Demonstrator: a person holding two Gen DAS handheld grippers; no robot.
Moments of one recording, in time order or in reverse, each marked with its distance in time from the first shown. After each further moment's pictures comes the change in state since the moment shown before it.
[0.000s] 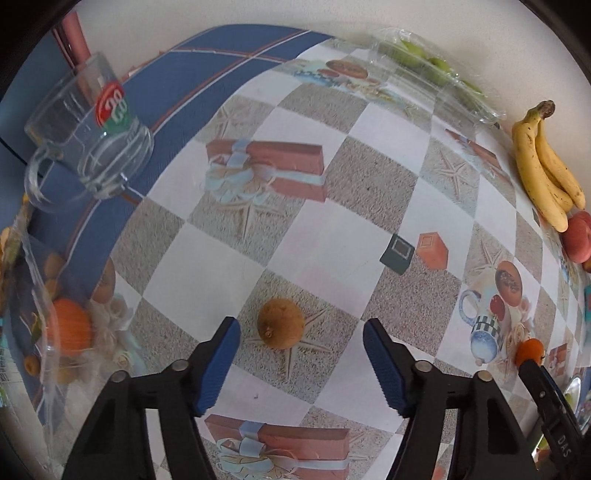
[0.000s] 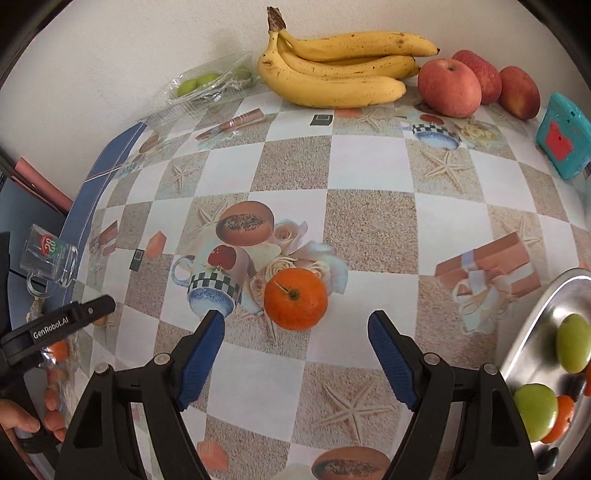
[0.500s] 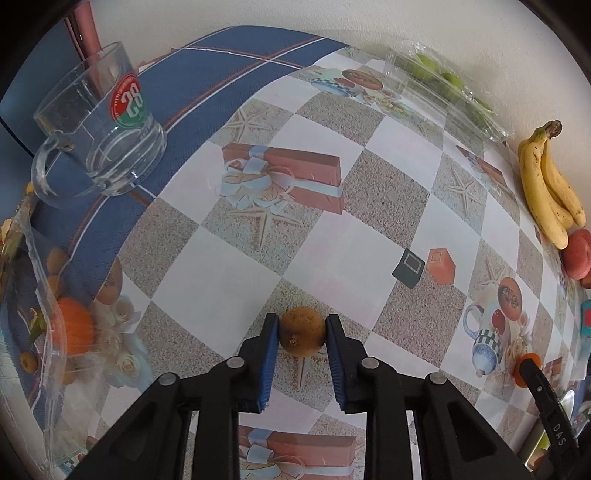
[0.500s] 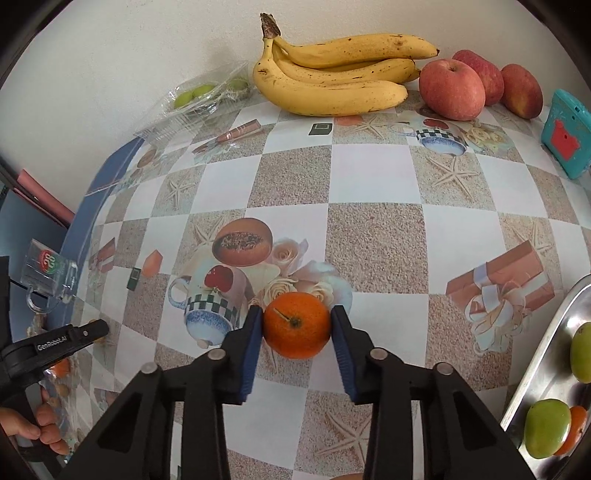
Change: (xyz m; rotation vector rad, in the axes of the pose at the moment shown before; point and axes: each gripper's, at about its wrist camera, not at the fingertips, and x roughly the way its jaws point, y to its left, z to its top) left arm 0.003 0.012 0.004 -0.043 -0.033 -0.008; right arm 0.009 -0.003 0.007 0.016 -0.049 0.022
